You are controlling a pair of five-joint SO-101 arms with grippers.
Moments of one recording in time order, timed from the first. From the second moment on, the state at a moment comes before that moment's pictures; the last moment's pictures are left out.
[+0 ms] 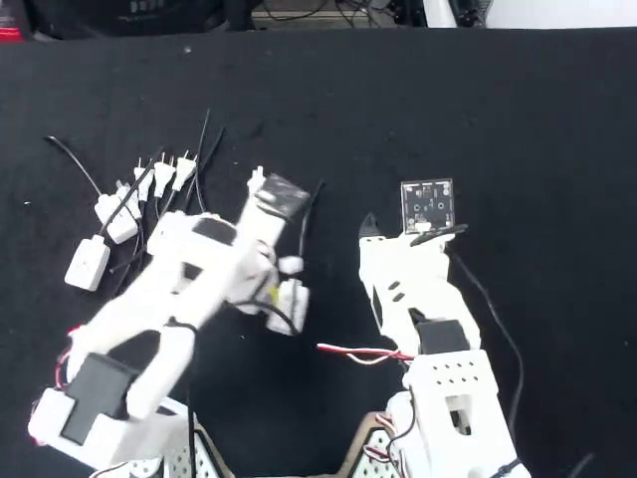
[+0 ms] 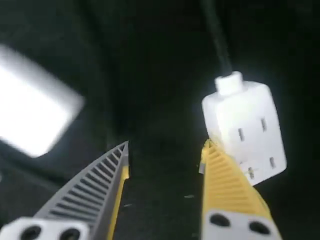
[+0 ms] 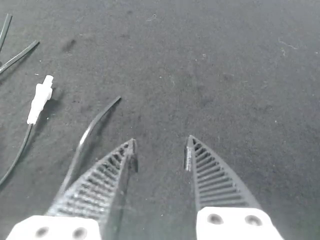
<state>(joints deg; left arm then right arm) 16.8 -9.8 41.7 54.7 -15.3 -6.4 -61.0 82.3 20.0 -1.8</state>
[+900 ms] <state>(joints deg) 2.4 -5.9 41.7 50.6 -16.0 -6.4 -61.0 82.3 20.0 -1.8</state>
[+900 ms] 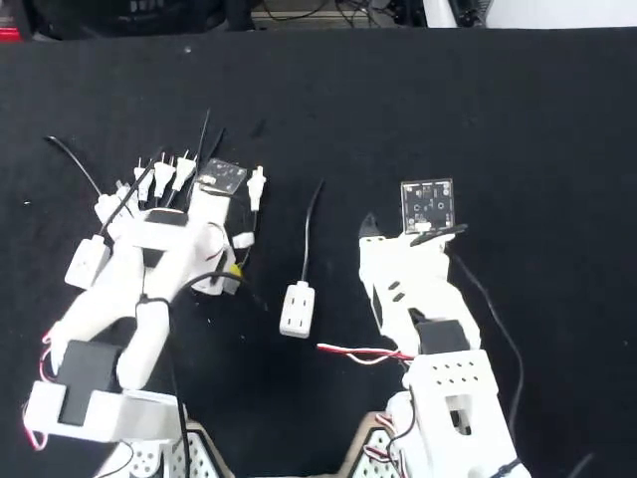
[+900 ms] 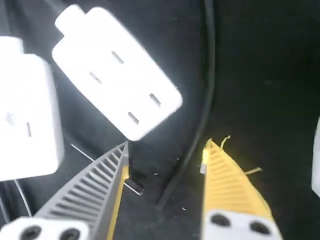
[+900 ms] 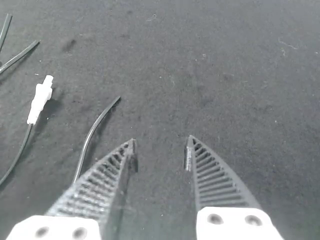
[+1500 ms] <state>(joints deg) 2.0 -2.6 39.7 51.2 -16.8 -6.4 -61.0 82.3 20.0 -1.8</state>
